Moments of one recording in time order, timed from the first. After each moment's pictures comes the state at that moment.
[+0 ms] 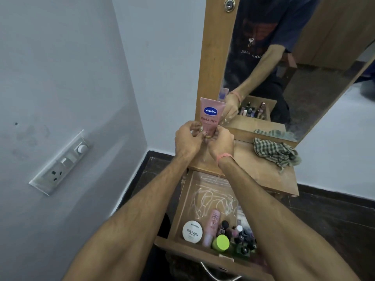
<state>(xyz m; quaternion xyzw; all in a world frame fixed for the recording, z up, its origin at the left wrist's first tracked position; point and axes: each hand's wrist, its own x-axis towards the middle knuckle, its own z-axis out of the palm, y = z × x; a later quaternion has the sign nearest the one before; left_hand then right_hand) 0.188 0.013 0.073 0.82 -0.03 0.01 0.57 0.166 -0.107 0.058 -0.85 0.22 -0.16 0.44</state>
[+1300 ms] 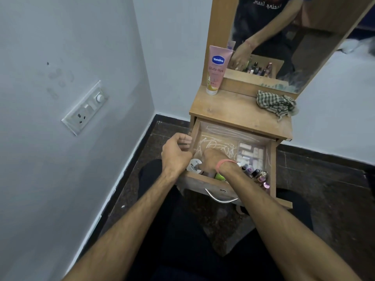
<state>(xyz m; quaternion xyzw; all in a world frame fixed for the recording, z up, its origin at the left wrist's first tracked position) -0.033 0.116 0.024 0.83 0.03 -0.03 0.55 -0.031 -0.040 0.019 -0.94 0.08 0.27 0.18</state>
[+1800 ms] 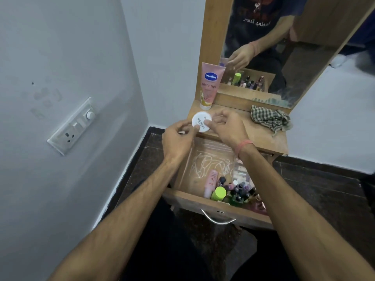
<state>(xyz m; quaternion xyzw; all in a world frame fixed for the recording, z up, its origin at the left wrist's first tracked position) 0.046 0.081 0.055 0.77 0.03 0.01 0.64 0.043 -0.097 0.097 -0.81 0.14 -0.07 0.56</state>
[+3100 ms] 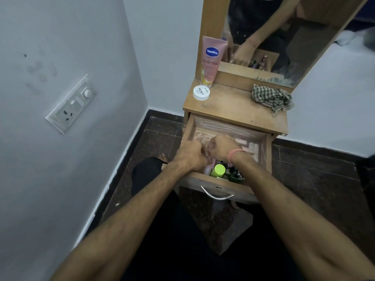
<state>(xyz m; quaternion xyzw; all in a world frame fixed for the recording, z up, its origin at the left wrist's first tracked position) -0.010 0.063 0.011 0.90 -0.14 -0.26 0.31 -0.013 -0.095 0.016 -0.96 0.10 0.17 0.17</state>
